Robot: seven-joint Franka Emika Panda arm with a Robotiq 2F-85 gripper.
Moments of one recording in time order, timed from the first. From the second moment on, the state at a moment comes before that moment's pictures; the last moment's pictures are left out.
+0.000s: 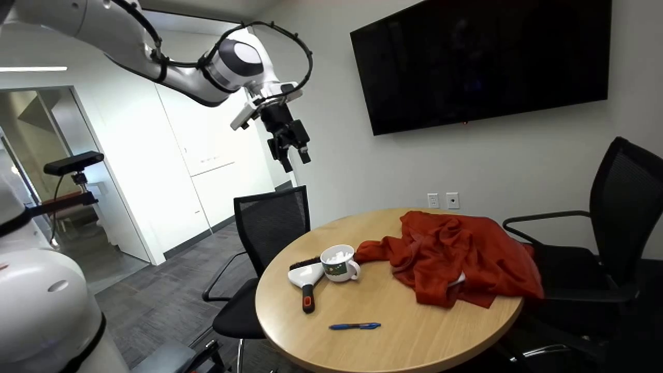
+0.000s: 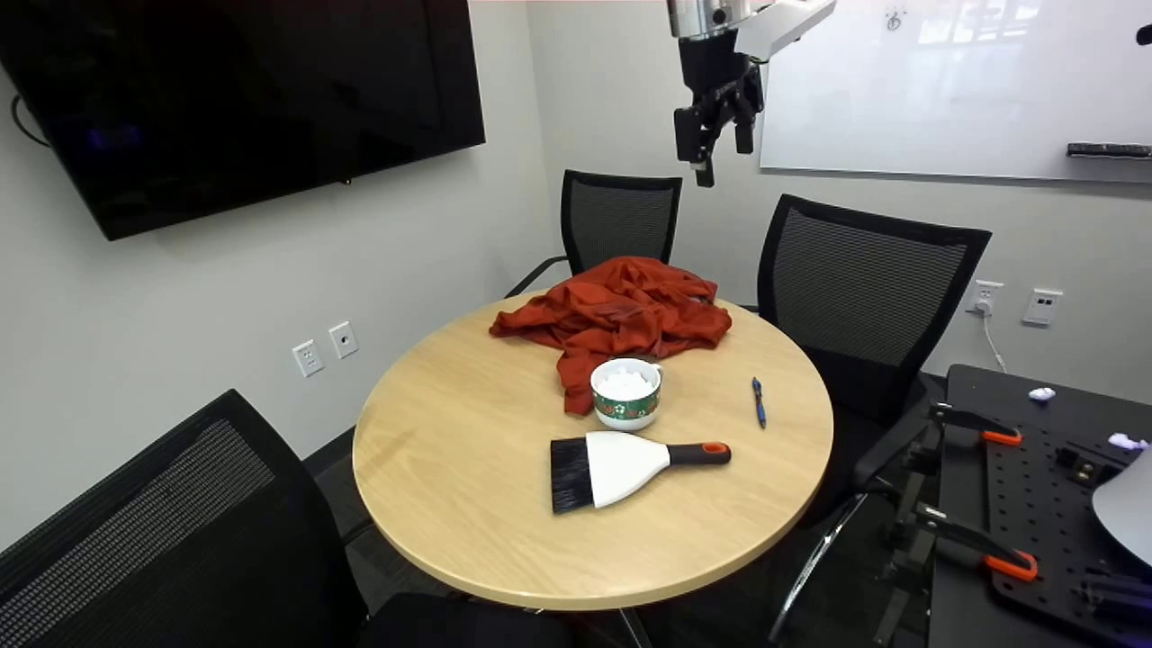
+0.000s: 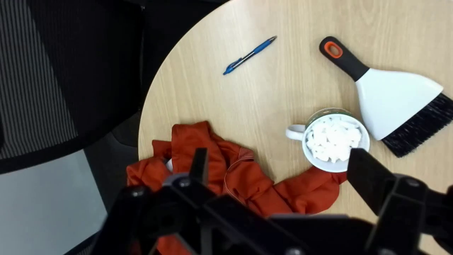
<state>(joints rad) -0.03 -0.09 0.04 -2.03 -0.25 1.87 0.30</state>
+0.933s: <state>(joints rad) -0.08 0.10 -0.08 -1.93 -0.26 1.93 0.09</state>
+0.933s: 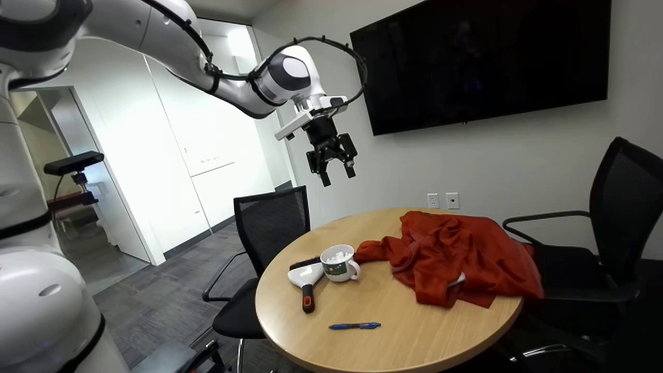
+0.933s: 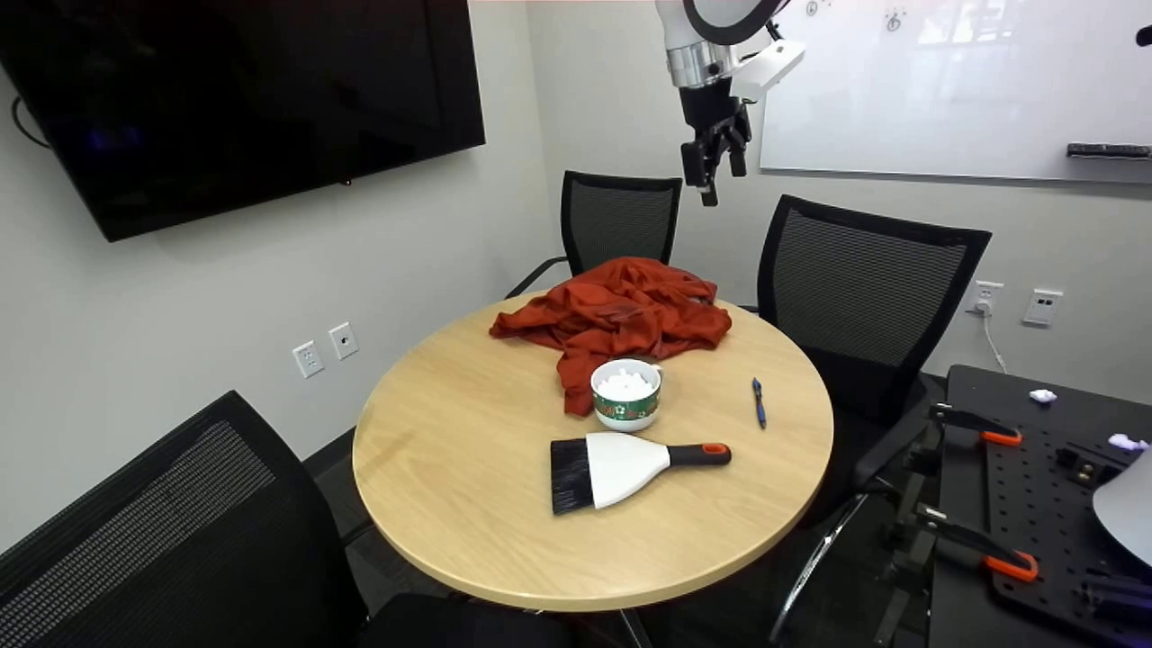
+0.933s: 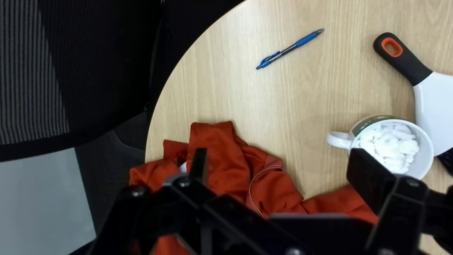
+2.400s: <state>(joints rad) -0.31 0.49 -0.17 -1.85 0.09 2.32 -0.08</state>
